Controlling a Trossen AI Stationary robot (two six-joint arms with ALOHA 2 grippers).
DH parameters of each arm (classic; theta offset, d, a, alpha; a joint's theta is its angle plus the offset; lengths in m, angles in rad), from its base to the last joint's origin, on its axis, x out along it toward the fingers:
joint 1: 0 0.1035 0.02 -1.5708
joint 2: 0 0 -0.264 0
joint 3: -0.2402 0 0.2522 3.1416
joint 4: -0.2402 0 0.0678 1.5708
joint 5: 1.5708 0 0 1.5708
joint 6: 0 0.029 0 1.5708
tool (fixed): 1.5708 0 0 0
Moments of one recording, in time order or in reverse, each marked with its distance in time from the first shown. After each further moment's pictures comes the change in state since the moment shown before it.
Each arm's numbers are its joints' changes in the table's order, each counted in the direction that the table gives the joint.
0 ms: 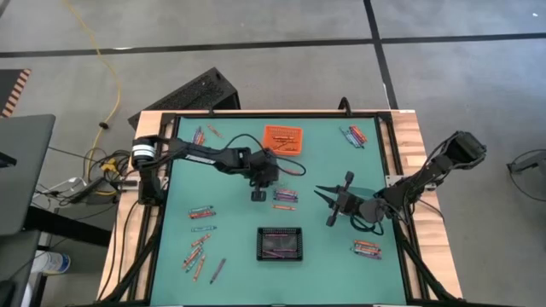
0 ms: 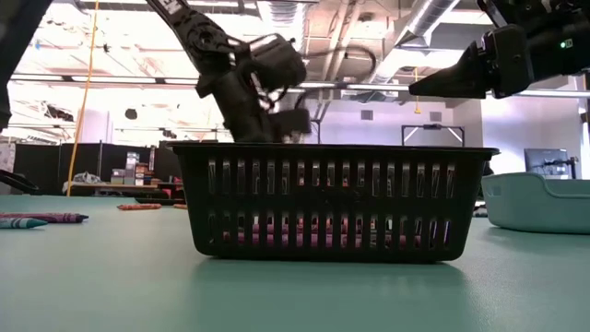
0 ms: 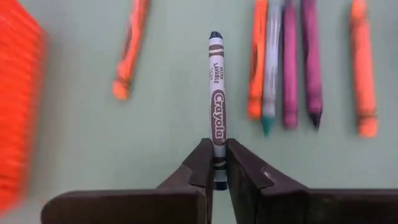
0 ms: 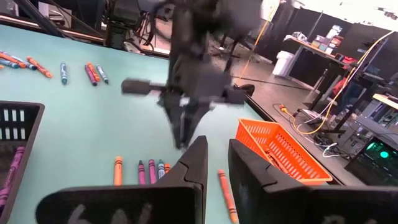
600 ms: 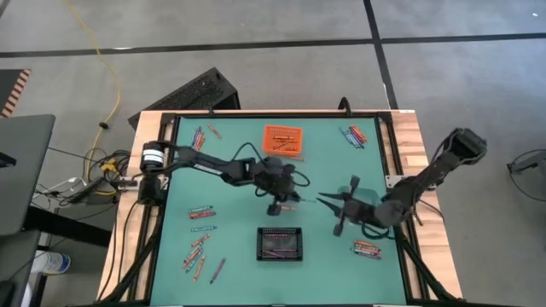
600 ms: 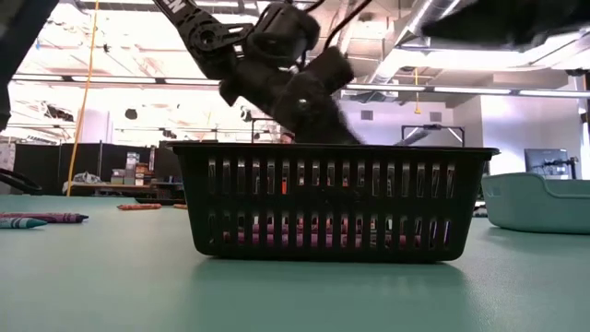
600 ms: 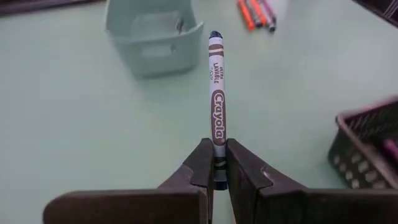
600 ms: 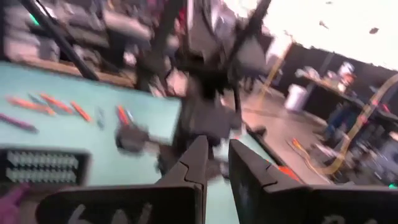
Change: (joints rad) left arm -0.106 0.122 -0.051 0.503 0.246 -0.045; right arm 0.150 -0.073 -0.069 0.094 0.045 -0.204
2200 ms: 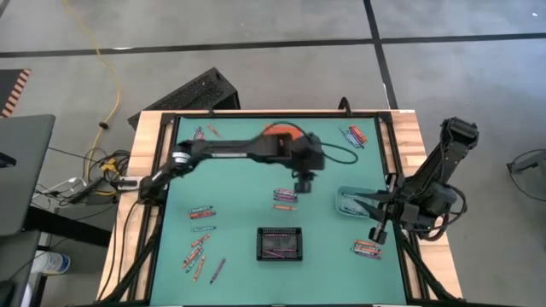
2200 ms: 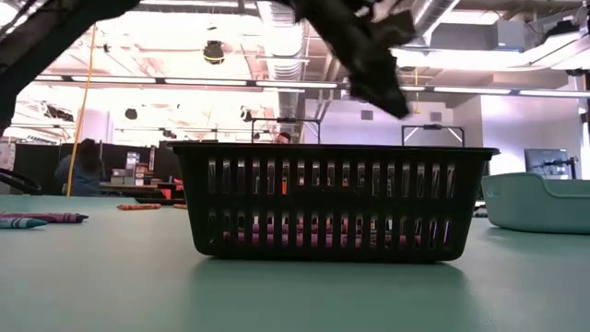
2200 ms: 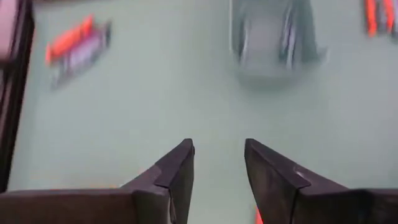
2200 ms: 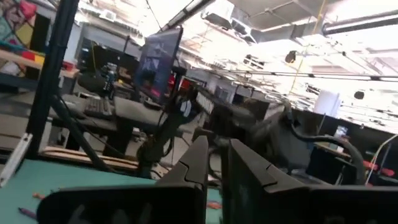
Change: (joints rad) left arm 0.030 0.225 -0.943 -1.059 -0.320 0.008; right arm 0.342 -0.148 -0.080 0.596 0.165 -0.772
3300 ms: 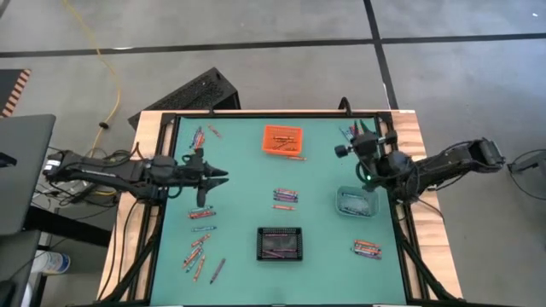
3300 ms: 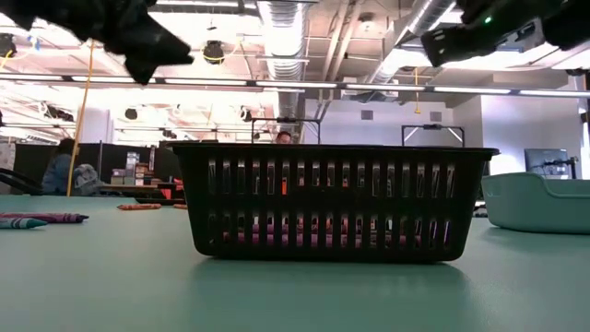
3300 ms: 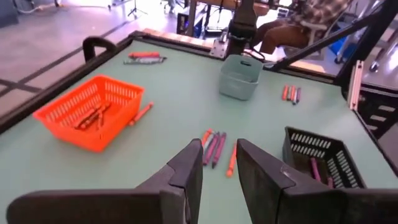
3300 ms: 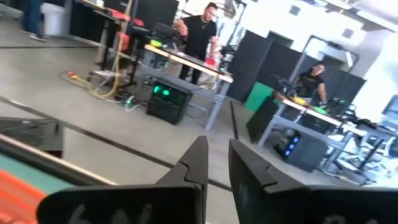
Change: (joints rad) left arm -0.182 -1.575 1.679 0.738 -0.211 -0.445; right arm -0.929 -0.010 0.054 -0.251 0.319 0.218
